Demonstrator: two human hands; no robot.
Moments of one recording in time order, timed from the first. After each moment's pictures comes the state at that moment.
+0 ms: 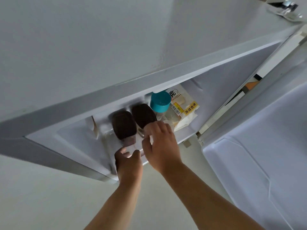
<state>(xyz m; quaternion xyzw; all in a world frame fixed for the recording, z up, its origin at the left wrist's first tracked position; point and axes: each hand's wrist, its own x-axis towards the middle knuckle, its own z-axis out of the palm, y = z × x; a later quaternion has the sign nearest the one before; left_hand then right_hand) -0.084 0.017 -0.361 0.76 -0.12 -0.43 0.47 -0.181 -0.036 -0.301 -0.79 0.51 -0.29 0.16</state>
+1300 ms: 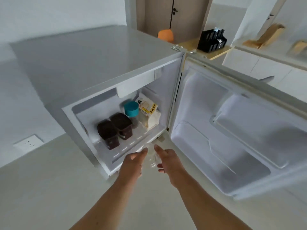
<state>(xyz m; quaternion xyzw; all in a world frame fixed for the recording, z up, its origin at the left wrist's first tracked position) -0.132 0.105 -0.274 0.65 -0.34 -0.57 0.38 -0.284 0.093 -0.272 -0.37 0.68 -0.33 0.54</state>
